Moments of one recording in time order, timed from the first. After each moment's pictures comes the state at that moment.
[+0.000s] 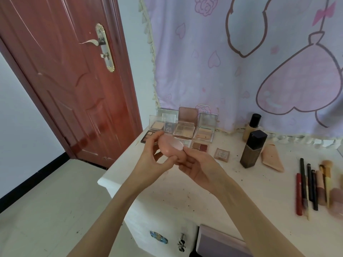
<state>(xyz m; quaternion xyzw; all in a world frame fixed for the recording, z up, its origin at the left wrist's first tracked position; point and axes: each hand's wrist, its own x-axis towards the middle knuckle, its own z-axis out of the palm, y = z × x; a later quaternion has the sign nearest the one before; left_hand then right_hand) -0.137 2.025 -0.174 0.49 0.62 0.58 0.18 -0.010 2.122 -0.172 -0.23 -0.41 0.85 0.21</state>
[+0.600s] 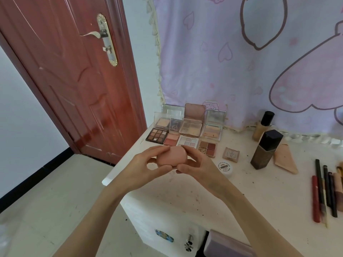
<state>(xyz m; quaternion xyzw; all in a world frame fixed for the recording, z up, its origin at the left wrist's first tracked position) -0.181 2.009 -0.182 0.54 0.69 0.43 0.22 -0.024 2.125 -0.195 -0.19 -0.66 0.69 0.22</state>
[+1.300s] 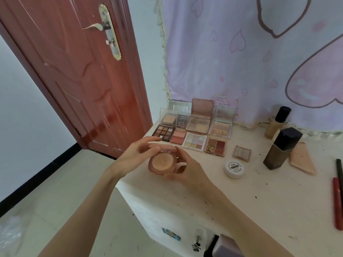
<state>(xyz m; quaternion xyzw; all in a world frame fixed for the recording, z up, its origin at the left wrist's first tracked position) -0.229 2.020 -0.186 0.45 0.69 0.47 0.32 -0.076 2.123 -0.238 -0.23 -0.78 0.55 0.21</state>
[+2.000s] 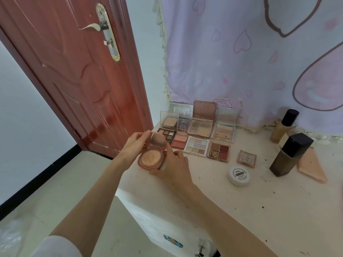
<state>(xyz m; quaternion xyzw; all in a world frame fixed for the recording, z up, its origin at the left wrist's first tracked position) -0.279 2.071 -0.208 0.24 0.74 0.55 0.30 -0.142 2.123 -0.249 -0.31 -0.87 0.34 0.16</state>
